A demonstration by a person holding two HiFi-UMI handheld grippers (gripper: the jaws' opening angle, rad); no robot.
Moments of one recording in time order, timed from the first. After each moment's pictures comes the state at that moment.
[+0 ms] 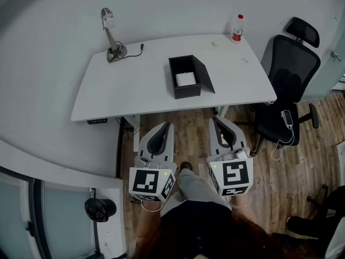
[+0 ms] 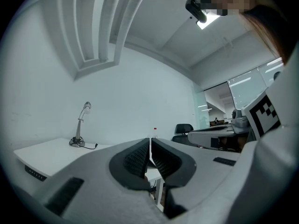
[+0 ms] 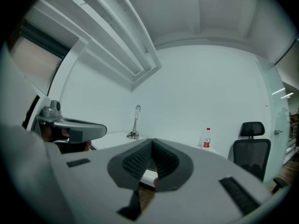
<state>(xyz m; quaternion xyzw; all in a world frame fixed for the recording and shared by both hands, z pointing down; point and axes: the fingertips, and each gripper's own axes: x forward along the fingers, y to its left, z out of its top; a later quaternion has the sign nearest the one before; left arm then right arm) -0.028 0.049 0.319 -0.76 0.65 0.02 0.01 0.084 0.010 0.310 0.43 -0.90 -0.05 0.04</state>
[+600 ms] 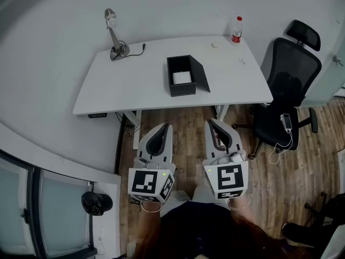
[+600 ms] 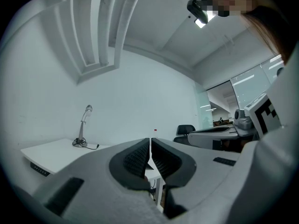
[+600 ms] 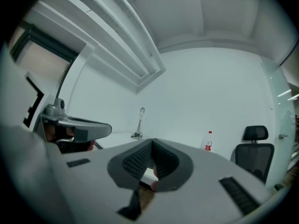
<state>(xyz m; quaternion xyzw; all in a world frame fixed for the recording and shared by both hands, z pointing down) 0.011 0.067 0.311 -0.75 0.67 0.03 0.01 0.113 0.032 0.303 0.40 -0.91 -0.07 0.05</state>
